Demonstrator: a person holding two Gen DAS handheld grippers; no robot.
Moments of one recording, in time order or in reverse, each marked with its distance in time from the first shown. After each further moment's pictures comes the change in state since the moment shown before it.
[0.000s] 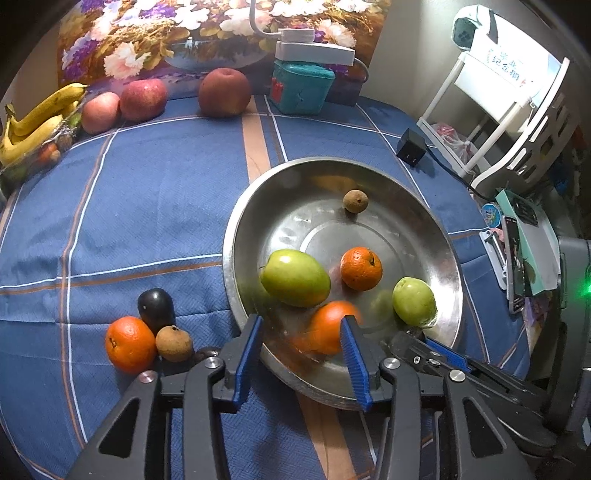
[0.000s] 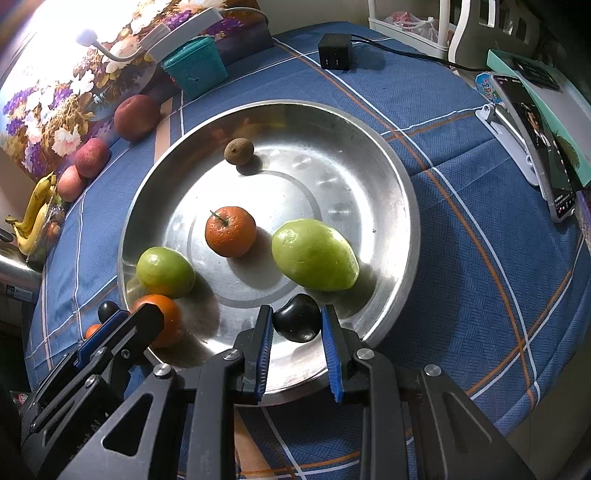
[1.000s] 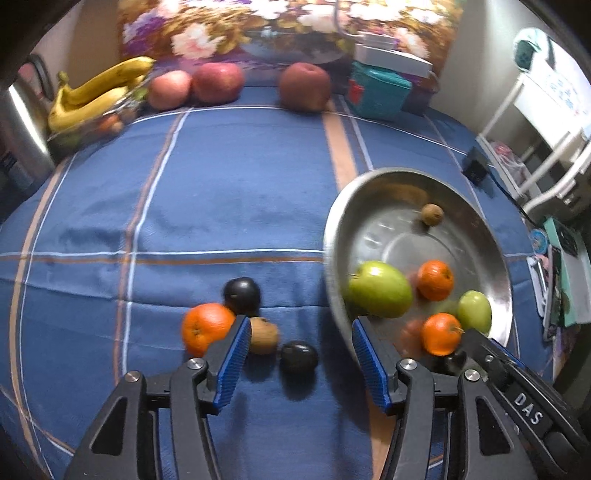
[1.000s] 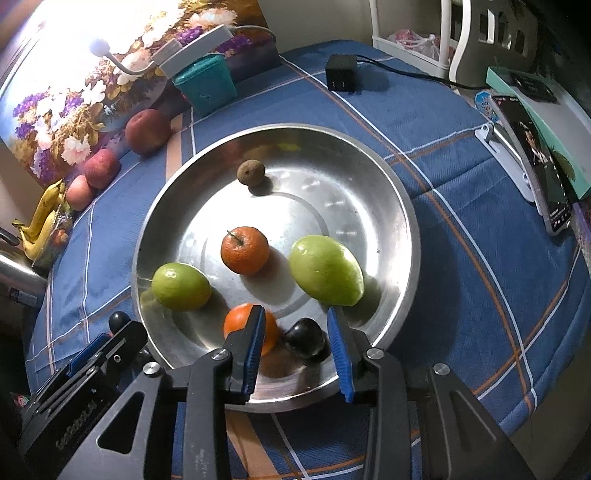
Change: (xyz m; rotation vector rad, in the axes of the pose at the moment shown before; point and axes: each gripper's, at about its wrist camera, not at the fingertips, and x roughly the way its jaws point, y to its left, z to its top) left arm -0.011 0.047 -0.001 -0.141 0.016 0.177; right arm -0.014 0.005 0.001 -0.018 -0.073 0.011
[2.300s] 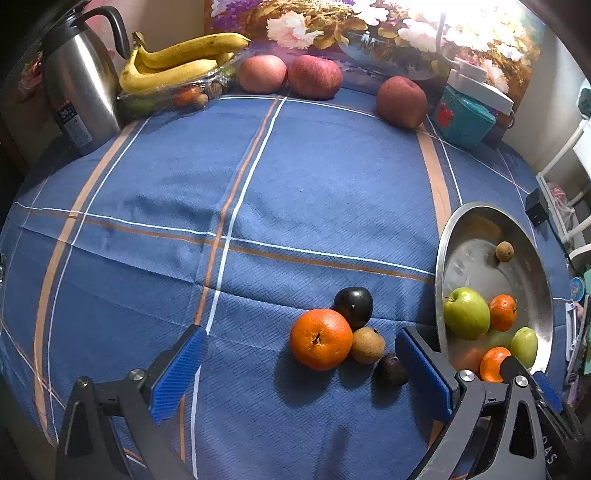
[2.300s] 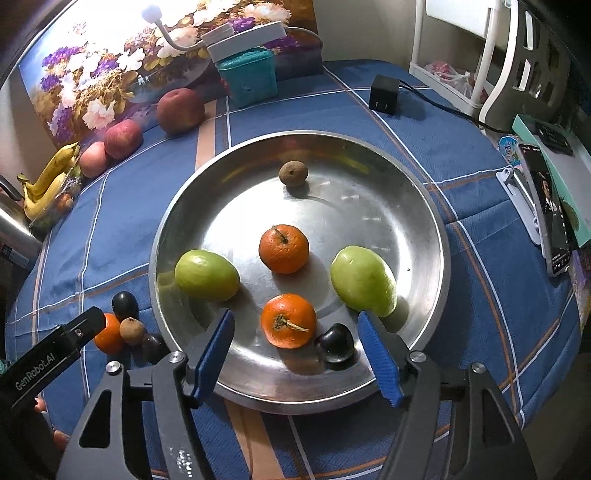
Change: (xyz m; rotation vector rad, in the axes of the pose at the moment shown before) left arm -0.005 0.061 0.002 -0.155 0.000 0.139; right arm 0.005 0.037 -0.005 -0.150 -0.033 -0.045
